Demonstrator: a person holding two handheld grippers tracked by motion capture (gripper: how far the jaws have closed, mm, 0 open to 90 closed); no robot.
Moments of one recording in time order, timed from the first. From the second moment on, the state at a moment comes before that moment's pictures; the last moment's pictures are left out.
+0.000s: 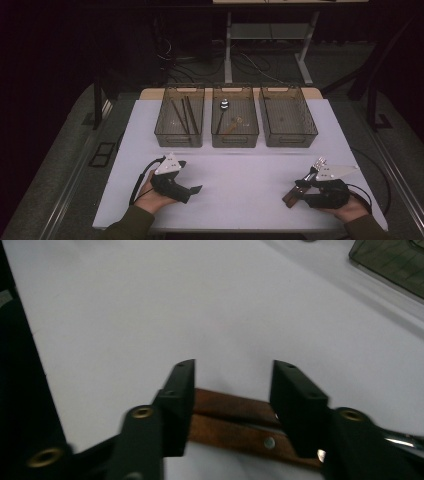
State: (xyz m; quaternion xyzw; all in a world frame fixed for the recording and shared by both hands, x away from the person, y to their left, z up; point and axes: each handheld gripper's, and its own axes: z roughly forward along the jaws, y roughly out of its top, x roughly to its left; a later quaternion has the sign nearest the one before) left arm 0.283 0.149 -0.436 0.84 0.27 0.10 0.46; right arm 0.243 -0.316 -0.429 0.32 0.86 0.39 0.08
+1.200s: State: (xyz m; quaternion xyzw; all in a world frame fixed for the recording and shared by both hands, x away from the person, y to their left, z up) left arm 0.284 0.145 -0.437 0.84 0.26 0.09 0.46; right arm 0.242 -0.306 -0.439 0.27 0.90 0.34 0.04
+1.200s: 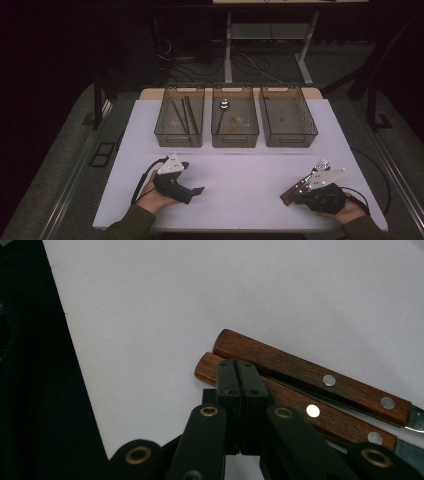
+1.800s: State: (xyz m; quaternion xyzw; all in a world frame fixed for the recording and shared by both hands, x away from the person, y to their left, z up) left arm 0.283 0.145 -0.437 0.84 0.25 0.09 0.46; right arm 0.257 -0.292 -0.439 0.27 0.90 0.34 0.06
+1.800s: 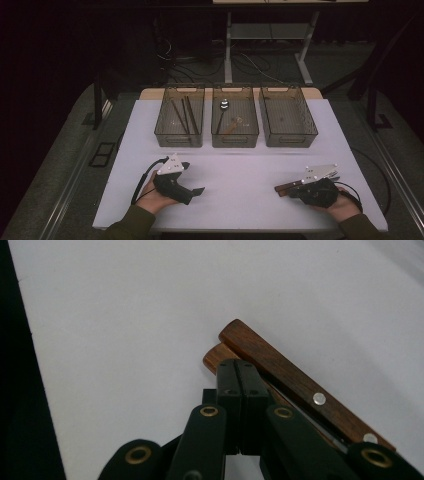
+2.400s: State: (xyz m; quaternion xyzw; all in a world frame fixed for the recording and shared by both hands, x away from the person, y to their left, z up) left arm 0.282 0.143 -0.438 0.85 0.25 0.09 0.46; right arm 0.279 -0.279 -0.441 0.28 0.90 0.33 0.07
